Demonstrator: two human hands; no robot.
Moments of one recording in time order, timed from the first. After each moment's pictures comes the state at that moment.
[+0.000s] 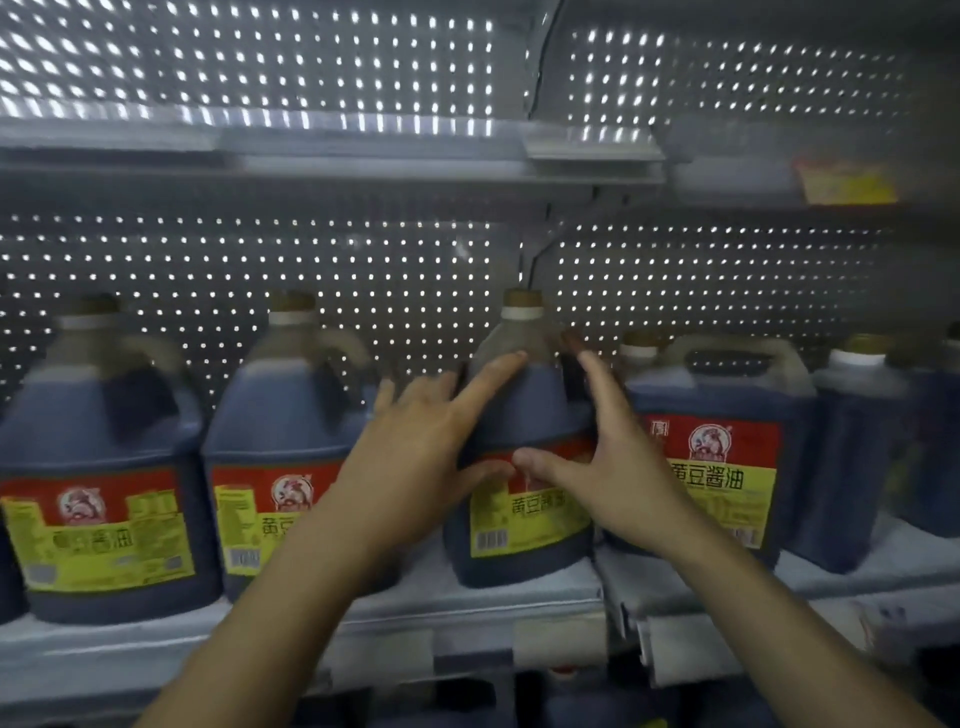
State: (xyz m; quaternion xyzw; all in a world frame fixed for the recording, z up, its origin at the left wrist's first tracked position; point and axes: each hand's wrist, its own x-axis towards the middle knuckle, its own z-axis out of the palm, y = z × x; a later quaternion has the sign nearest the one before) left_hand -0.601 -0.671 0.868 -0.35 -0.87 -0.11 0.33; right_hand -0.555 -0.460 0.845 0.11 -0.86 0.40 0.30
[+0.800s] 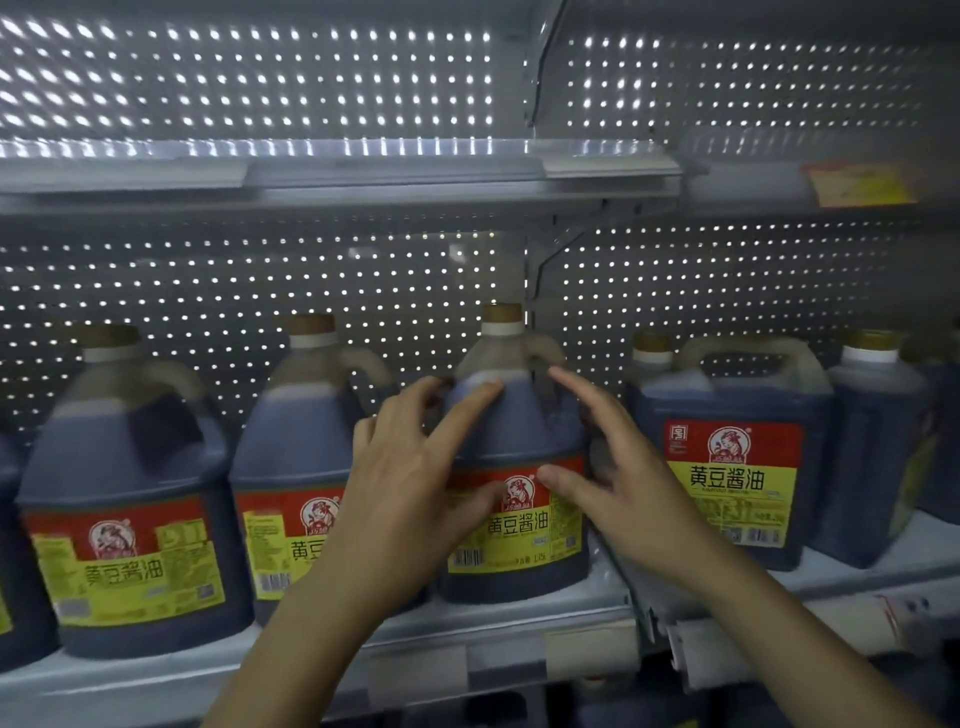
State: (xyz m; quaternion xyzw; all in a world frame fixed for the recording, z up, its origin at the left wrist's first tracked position) left_hand -0.596 -0.695 0.846 -0.34 -0.83 -0.18 0.40; right_hand -0.547 -0.472 0.836 0.18 -0.82 0.46 0.28
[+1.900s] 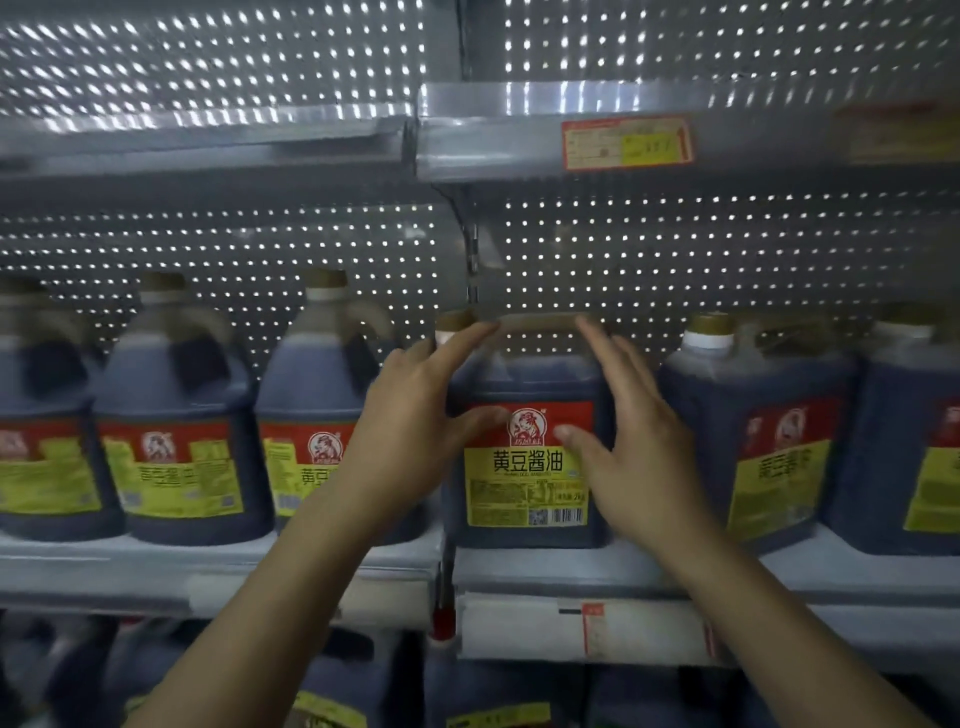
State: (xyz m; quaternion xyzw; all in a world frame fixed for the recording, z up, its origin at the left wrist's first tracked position) left_hand -0.559 -0.516 0.867 -0.25 -0.87 -0.26 0.33; right_hand -0.515 -0.310 0.840 0.13 -0.84 0.38 0.36
